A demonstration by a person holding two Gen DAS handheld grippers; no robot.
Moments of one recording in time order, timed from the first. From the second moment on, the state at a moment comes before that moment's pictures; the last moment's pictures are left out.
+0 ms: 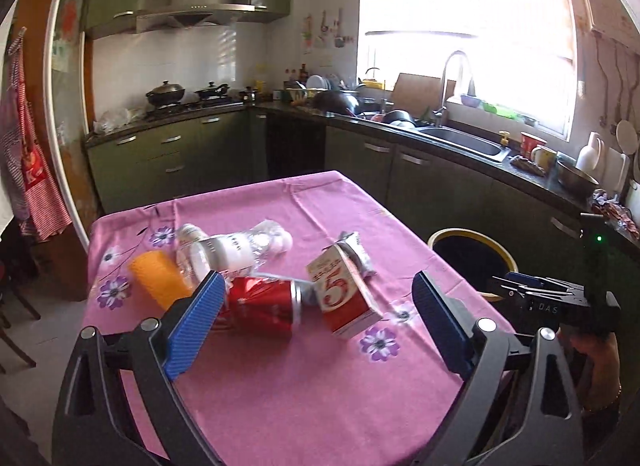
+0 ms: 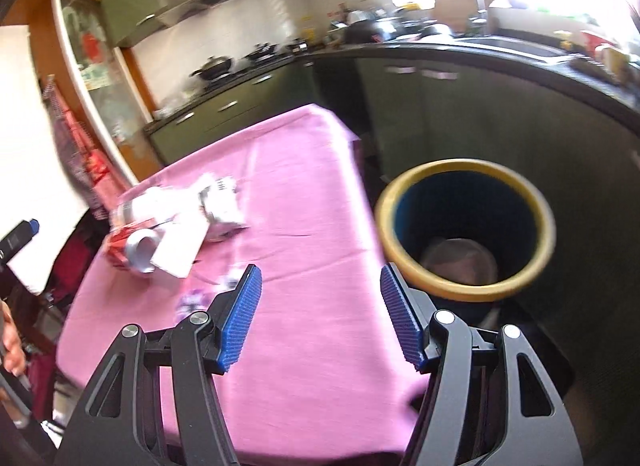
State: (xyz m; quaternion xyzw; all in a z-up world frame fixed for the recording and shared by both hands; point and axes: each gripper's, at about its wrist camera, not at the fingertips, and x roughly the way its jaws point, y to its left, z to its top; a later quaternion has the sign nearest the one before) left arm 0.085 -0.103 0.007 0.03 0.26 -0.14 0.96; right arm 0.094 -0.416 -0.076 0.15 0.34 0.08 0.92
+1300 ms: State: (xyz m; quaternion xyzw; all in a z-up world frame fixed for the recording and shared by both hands) left arm 0.075 -0.025 -0.029 -0.01 0.28 -0.12 0.95; right arm 0.155 -0.260 -0.096 0.16 0.38 0.17 0.90
